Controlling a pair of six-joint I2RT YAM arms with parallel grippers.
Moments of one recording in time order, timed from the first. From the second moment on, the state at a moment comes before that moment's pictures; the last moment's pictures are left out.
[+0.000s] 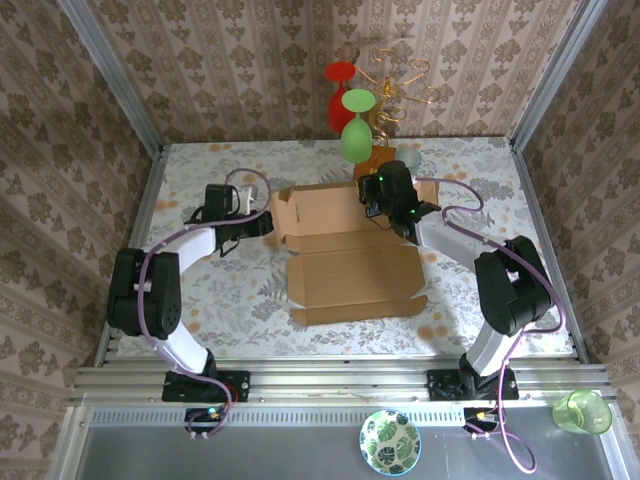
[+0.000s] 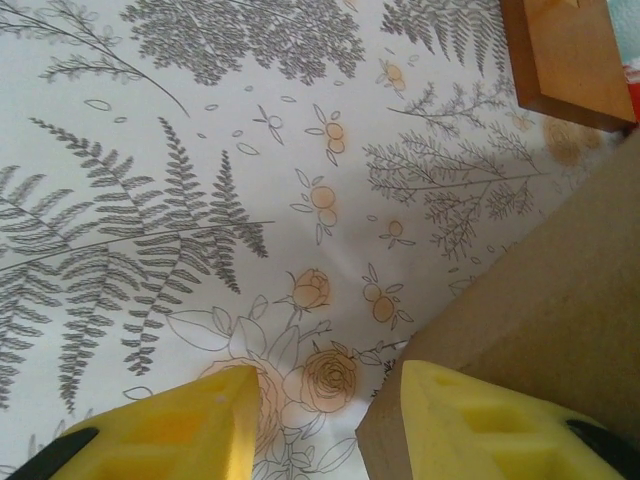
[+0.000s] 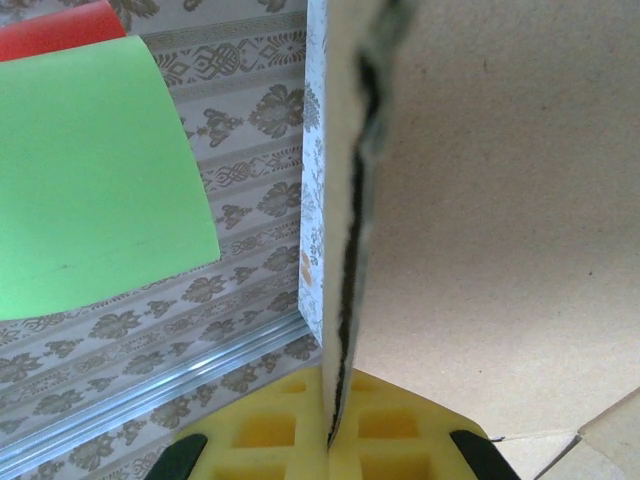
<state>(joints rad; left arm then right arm) -0.20 1.64 0.91 -0.07 0.45 -0.23 0.42 1.72 1.14 0.13 0.00 1.72</state>
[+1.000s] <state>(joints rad) -0.30 1.52 0.78 0.10 0.53 -0.12 0.40 1.78 1.14 0.21 -0.09 1.68</state>
